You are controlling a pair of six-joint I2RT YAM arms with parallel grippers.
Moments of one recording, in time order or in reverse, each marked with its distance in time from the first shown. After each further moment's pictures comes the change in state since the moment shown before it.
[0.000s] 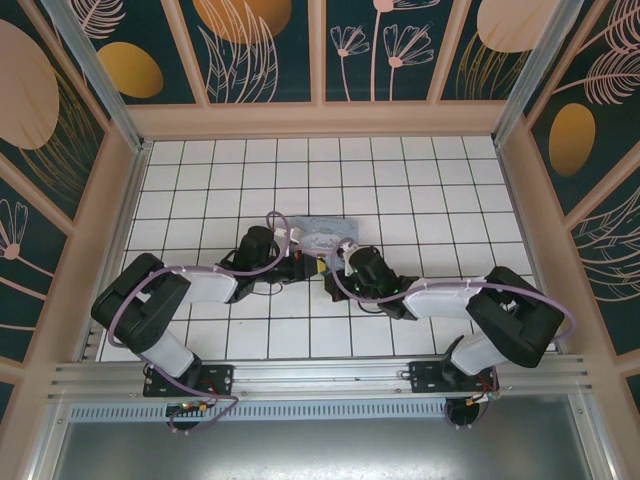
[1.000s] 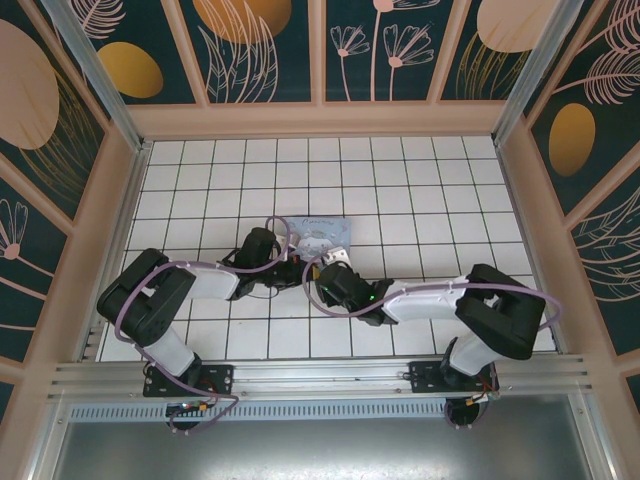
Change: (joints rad) left arm 0.013 0.039 0.016 -0.141 -0.028 0.034; right arm 0.221 0.103 0.168 -0.286 0.525 -0.099
